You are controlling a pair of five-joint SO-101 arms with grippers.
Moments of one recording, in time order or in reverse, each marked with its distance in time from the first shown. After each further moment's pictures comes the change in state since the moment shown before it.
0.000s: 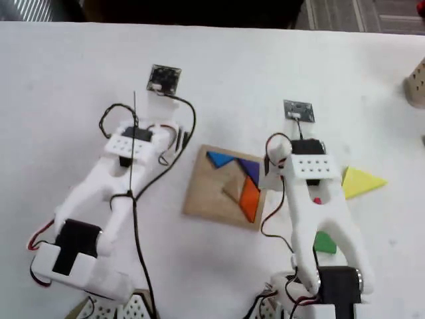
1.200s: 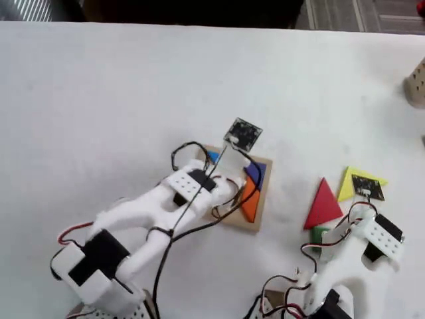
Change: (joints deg) left arm 27.2 0.1 9.0 -2.7 7.6; right arm 44.7 -16.7 29.5 -5.3 39.6
